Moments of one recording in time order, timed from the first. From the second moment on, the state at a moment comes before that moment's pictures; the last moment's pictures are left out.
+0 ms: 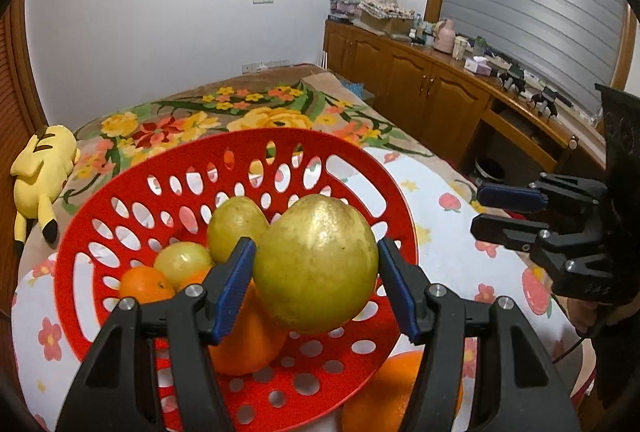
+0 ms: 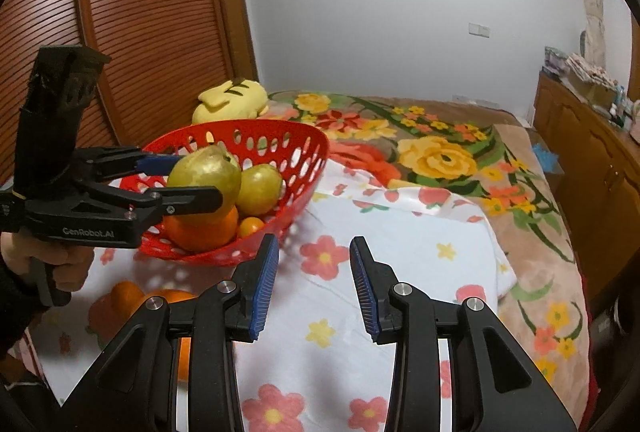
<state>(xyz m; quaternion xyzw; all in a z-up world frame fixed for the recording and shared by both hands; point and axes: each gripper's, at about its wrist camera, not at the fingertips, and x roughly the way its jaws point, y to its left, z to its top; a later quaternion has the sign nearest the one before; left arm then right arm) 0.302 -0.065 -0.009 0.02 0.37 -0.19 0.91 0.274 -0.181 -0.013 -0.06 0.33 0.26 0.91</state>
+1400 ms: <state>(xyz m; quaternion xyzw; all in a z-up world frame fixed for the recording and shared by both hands) 0.200 0.007 -0.010 0.00 0.33 -0.19 0.92 0.173 -0.142 -0.020 -0.03 0.34 0.22 0.91</state>
